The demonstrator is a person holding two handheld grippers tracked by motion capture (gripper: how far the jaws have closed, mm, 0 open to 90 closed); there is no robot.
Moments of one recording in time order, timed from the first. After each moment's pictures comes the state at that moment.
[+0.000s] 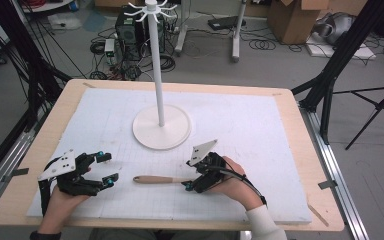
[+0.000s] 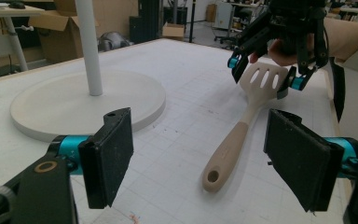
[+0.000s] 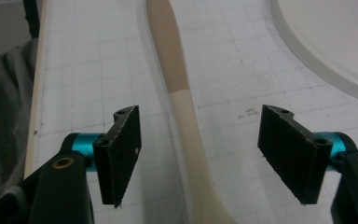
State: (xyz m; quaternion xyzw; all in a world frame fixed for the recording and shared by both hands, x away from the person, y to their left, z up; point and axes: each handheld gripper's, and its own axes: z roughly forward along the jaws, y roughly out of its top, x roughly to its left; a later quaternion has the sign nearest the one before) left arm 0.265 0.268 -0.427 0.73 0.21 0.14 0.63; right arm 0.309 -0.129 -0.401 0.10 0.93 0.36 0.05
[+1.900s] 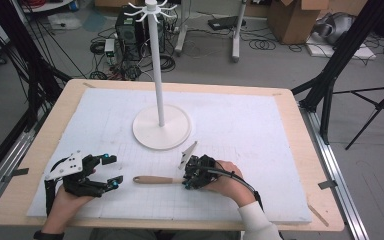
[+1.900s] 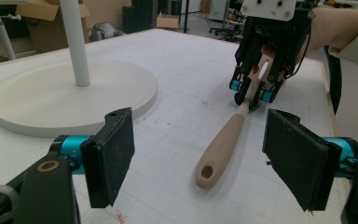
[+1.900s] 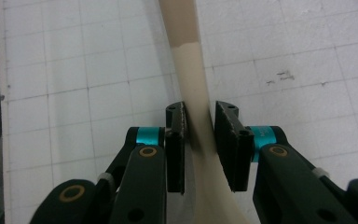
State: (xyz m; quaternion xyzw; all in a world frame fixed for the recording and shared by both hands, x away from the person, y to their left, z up) left arm 0.267 0.258 -0.434 0.74 0.21 0.13 0.62; right arm 0.317 -0.104 -0.416 0.09 0.97 0.23 0.02
